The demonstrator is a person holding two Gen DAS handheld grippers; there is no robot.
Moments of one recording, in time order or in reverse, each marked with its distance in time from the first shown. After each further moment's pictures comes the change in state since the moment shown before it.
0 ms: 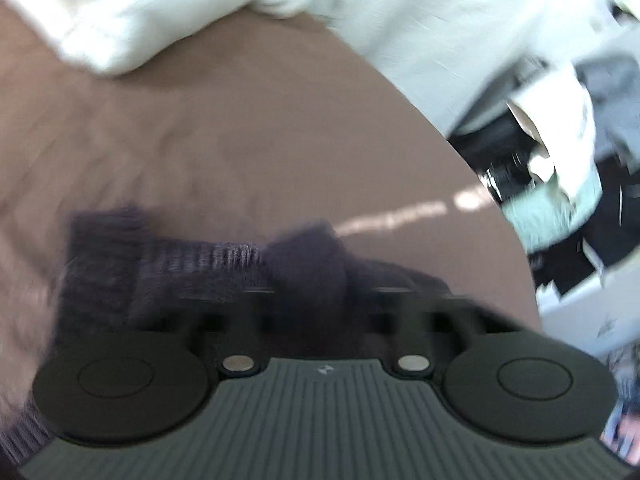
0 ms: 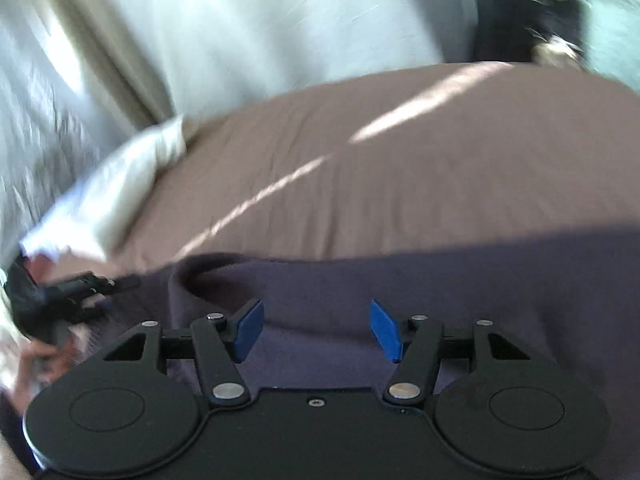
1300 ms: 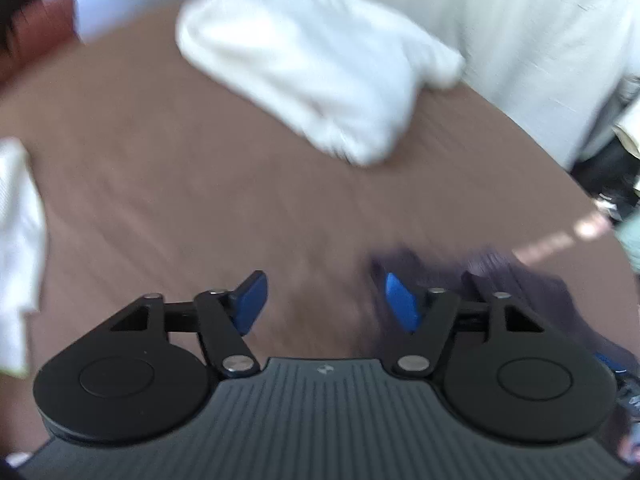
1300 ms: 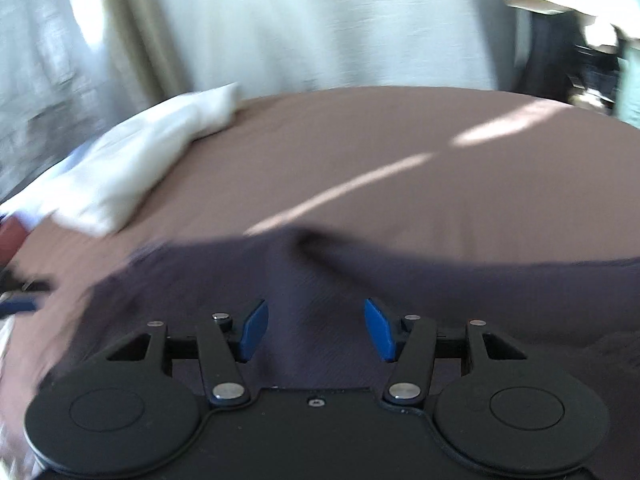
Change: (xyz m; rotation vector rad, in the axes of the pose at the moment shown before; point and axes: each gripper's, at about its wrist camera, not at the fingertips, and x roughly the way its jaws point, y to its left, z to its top) left arm -0.111 0.075 0.006 -0.064 -0.019 0.354; right arm 0.046 0.127 -0.057 -0.113 -0.084 -0.036
